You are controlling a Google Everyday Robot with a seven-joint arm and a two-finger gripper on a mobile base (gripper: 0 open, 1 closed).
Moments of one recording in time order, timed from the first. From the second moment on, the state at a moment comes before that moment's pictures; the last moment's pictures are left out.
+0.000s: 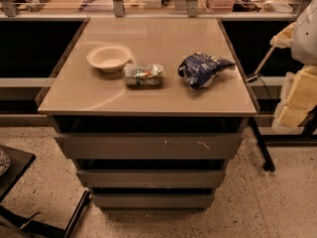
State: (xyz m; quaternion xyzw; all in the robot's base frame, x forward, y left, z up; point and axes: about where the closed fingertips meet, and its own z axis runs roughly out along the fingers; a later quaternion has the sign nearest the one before) arm 0.438 -0.217 0.976 -0.60 0.78 -0.03 0.16
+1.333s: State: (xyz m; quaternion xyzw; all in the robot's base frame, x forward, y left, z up) arm 0.420 -0.205 0.846 -0.59 0.78 0.08 0.20
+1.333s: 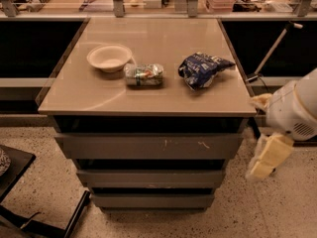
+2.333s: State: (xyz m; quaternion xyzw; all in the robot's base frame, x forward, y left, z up) arm 0.448 -0.152 0.745 -0.57 0.77 0.15 0.25
